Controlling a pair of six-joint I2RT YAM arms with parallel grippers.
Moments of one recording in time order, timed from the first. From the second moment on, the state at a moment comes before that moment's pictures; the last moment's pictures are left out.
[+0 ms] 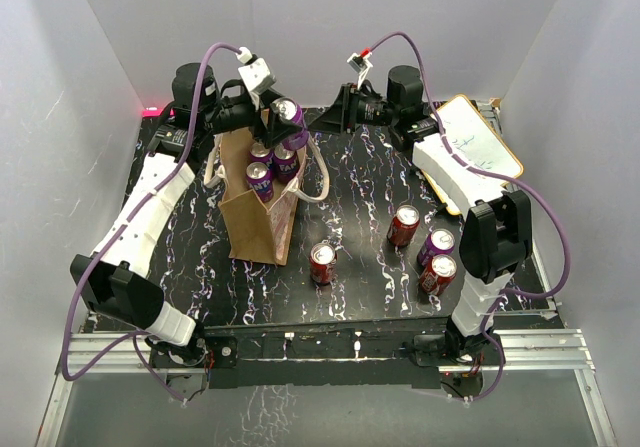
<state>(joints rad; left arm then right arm) -0.32 1.50 1.62 -0.32 0.81 0.28 0.35 1.82 1.62 0.11 -0.95 0.56</state>
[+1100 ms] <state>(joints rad) -0.29 1.44 1.34 -0.43 0.61 0.47 0.17 1.84 1.66 -0.10 -0.83 0.20</state>
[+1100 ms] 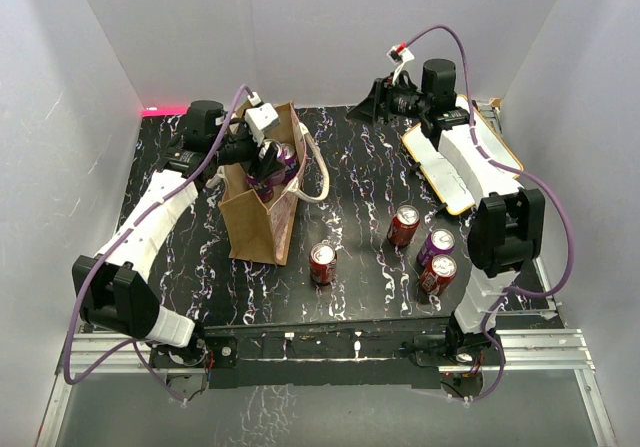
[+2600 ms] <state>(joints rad) -0.23 1.86 1.44 -0.36 0.83 0.65 0.13 2.15 1.94 -0.18 -0.80 0.19</state>
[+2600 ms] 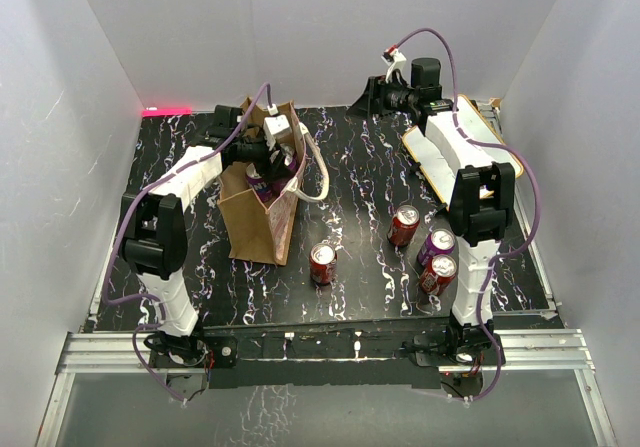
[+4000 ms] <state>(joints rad) -0.22 1.87 1.37 -0.25 0.86 0.64 0.50 2.01 1.98 -0.46 -0.62 0.04</state>
